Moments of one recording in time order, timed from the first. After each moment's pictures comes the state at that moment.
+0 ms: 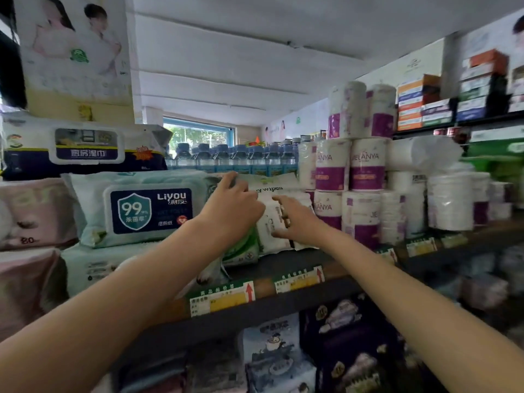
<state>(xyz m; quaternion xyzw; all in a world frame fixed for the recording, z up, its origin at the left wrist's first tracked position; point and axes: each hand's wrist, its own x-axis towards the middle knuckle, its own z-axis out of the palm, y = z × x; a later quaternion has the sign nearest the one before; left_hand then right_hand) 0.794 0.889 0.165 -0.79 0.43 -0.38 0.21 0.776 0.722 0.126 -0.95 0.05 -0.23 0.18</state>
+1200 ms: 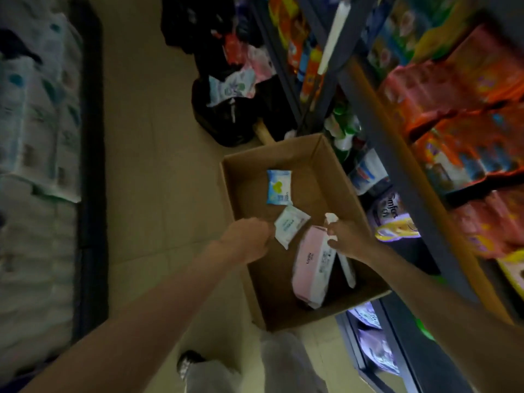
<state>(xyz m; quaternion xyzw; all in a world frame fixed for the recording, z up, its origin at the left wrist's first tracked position) 0.082 0.948 -0.394 -0.28 0.90 0.20 0.25 -0.114 1.053 -0.432 -0.49 0.78 0.10 0.38</state>
